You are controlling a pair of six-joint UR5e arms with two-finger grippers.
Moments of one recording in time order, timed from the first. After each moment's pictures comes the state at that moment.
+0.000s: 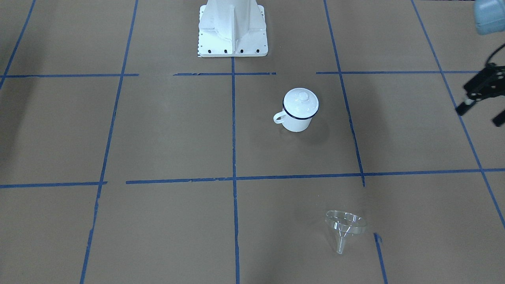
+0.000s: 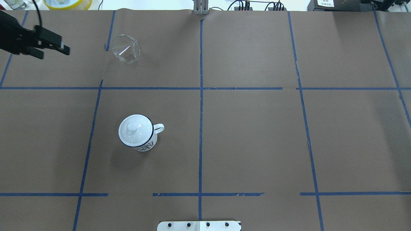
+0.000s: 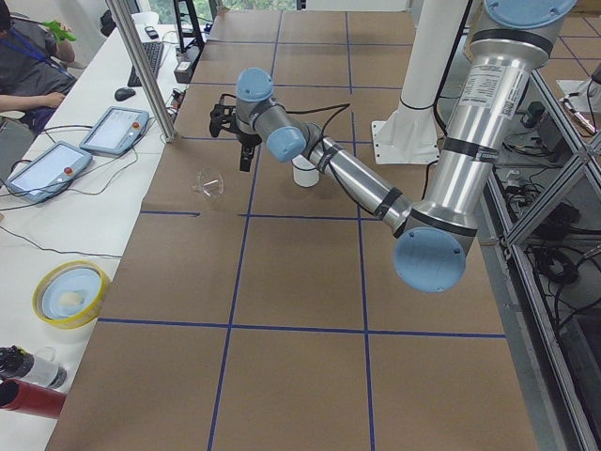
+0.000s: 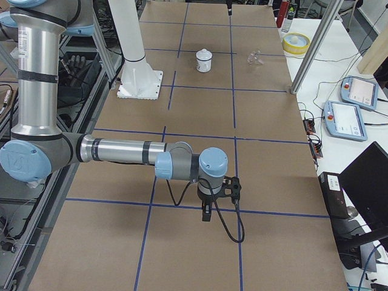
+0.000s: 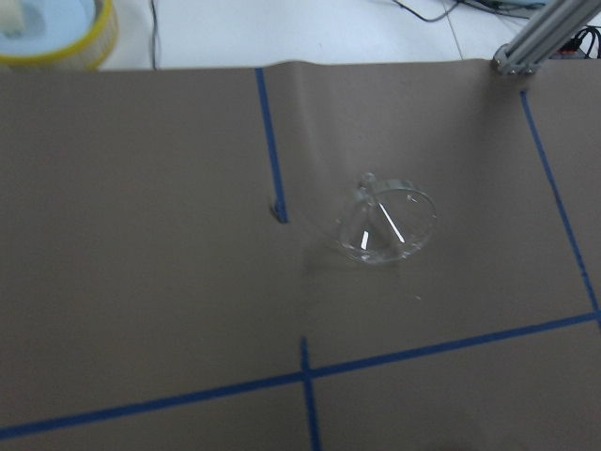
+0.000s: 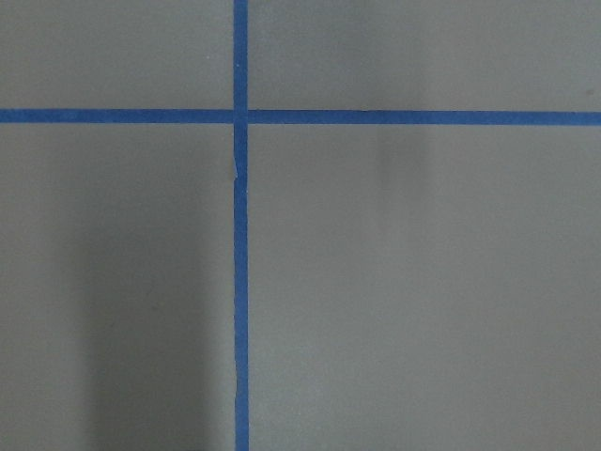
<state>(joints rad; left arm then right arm) -1.08 -1.86 -1.94 -1.82 -2.31 -0.96 1.57 -1.68 1.66 -1.57 2.29 0.01</state>
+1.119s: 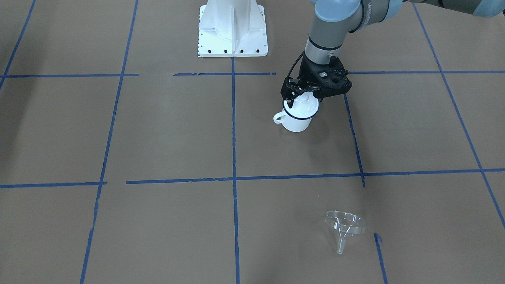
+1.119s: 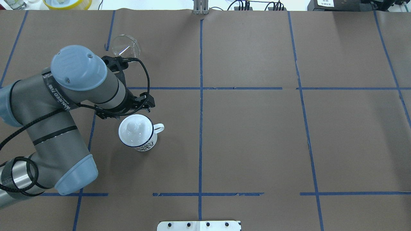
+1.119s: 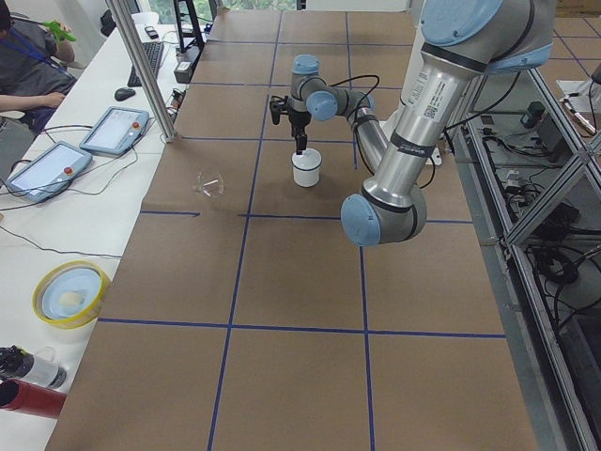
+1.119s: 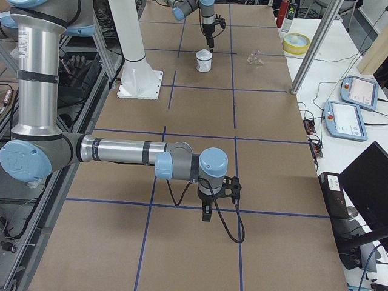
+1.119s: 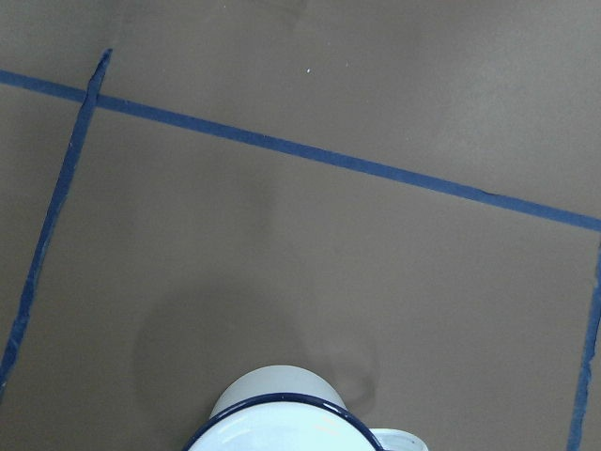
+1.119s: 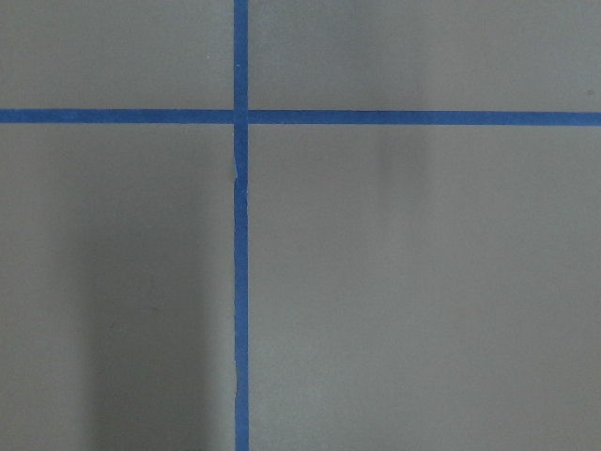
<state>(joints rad) -0.62 -2.07 -1.96 -1.45 -1.89 -1.37 1.57 -1.68 1.66 -1.57 2.29 0.01</state>
